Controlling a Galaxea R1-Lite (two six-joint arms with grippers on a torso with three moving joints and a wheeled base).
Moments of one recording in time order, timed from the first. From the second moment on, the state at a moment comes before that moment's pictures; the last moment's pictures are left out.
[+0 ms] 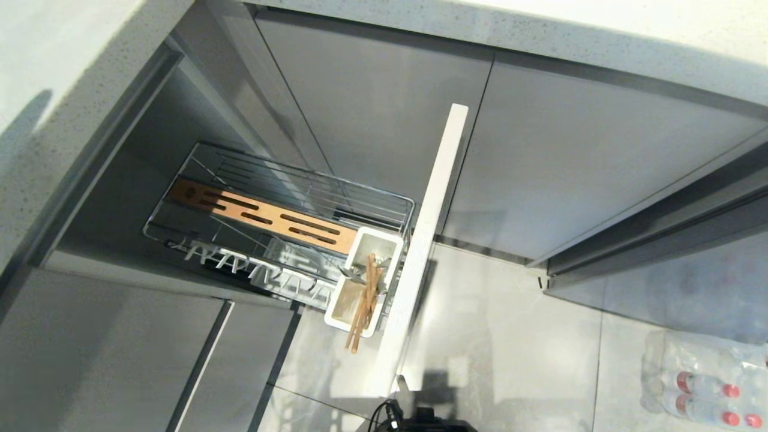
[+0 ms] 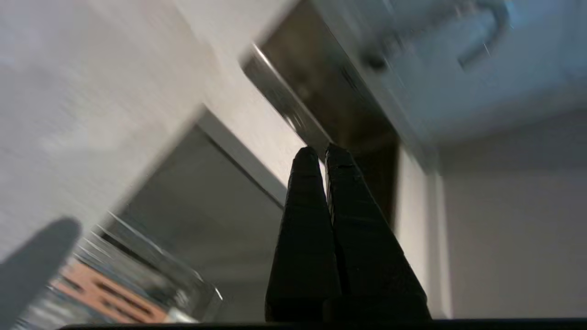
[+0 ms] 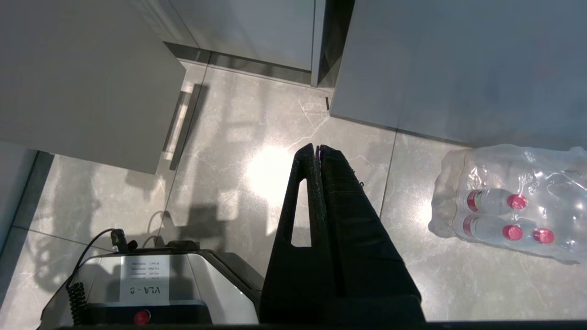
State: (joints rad) left arm 0.14 1.02 -1.73 0.27 -0.38 -0.86; right arm 0.00 0.00 0.00 0.00 -0.02 0.04
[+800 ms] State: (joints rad) left arm 0.02 1.19 -1.63 0.76 -0.73 -0.15; right arm 0.00 0.00 0.00 0.00 -0.02 0.04
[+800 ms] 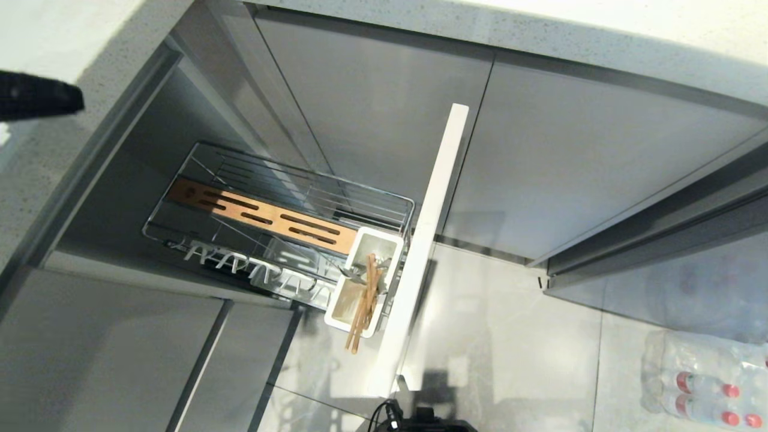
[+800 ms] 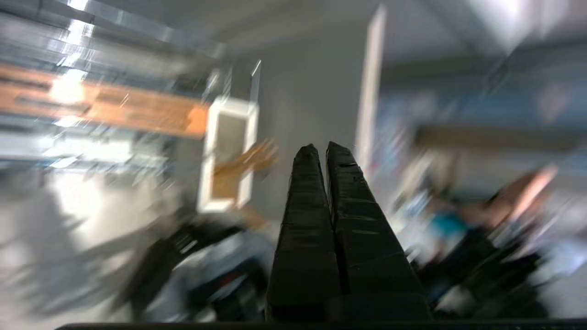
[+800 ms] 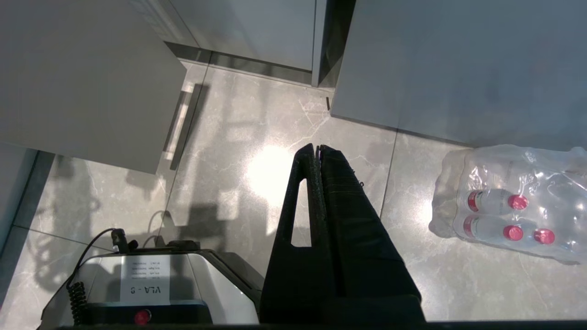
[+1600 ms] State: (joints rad) left arm -0.14 1.28 -1.44 0.66 -0.73 0.63; right arm 0.00 0.00 0.00 0.00 -0.02 0.04
